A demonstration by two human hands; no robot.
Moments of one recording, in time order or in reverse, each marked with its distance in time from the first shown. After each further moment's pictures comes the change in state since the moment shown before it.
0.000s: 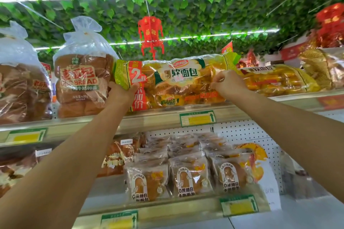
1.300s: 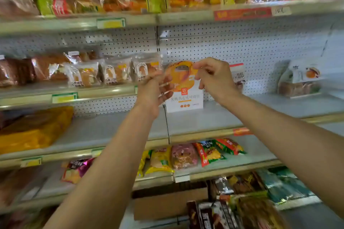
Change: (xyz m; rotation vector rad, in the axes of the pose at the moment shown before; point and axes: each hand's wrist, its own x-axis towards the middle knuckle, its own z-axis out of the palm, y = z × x) left_hand -0.446 0.029 0.130 -0.705 -0.425 -0.475; right_hand -0.272 0.203 -0.168 0.479 -0.143 0.009
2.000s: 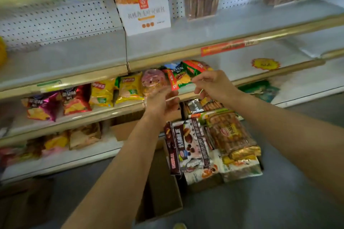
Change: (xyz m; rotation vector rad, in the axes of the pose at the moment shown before) left_hand -0.101 -0.270 0.041 0.091 0.063 -0.595; right_hand -0.174 0.192 -0.101 -0.065 -0.315 0.688
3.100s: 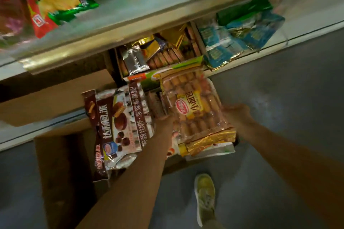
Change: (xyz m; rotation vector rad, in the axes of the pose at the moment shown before) left_hand 0.284 -0.432 0.184 0.279 0.145 -0.635; right_hand 0.125 0.548 -0.135 0.023 0.209 0.869
